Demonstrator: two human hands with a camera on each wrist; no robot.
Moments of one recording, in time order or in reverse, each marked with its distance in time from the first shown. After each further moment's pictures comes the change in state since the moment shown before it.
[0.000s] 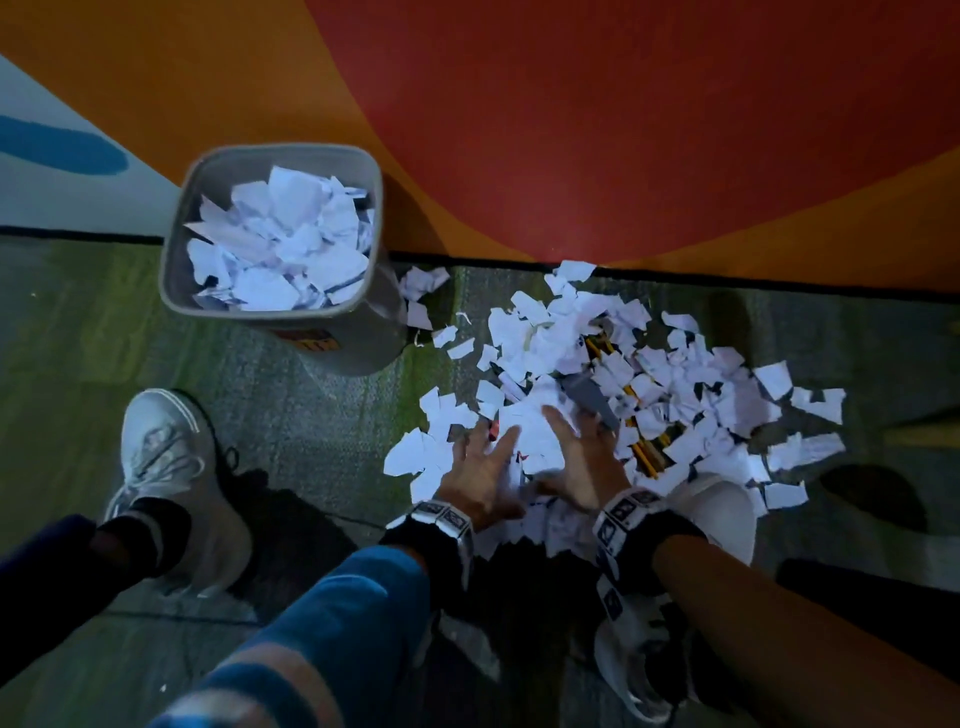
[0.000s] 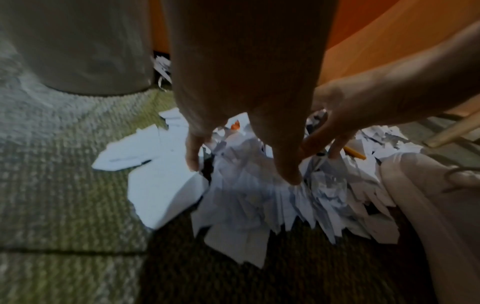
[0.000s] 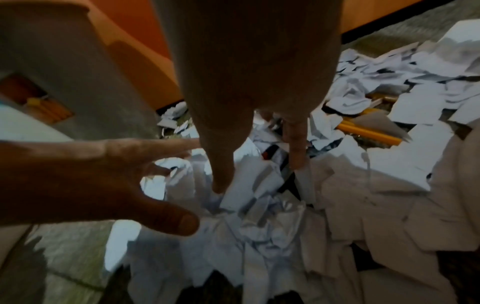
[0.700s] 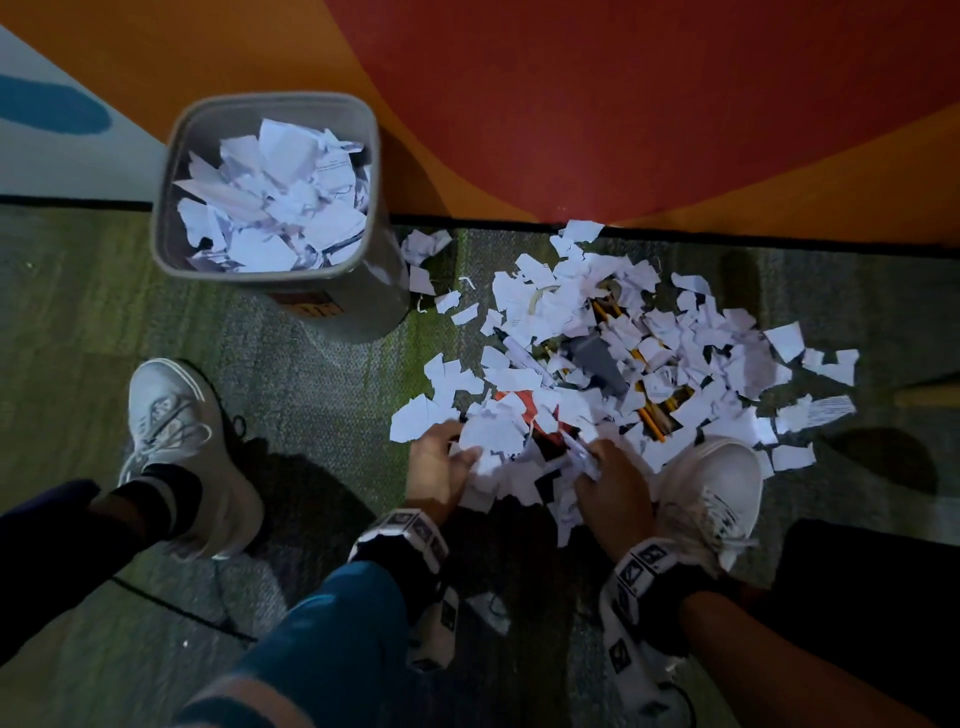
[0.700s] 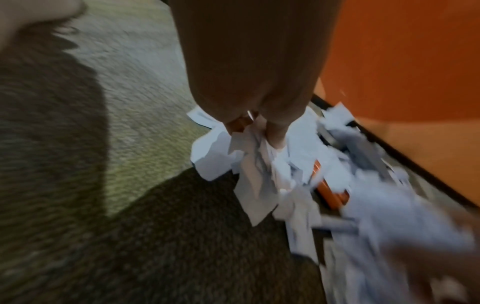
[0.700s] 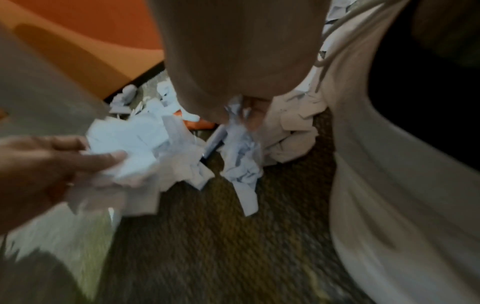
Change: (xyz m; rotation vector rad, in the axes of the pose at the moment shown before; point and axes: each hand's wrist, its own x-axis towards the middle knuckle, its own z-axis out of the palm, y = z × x) left_hand -0.027 -0.045 0.022 -0.656 0.468 -0.181; right_hand -0.064 0.017 0.057 0.468 0.347 0.110
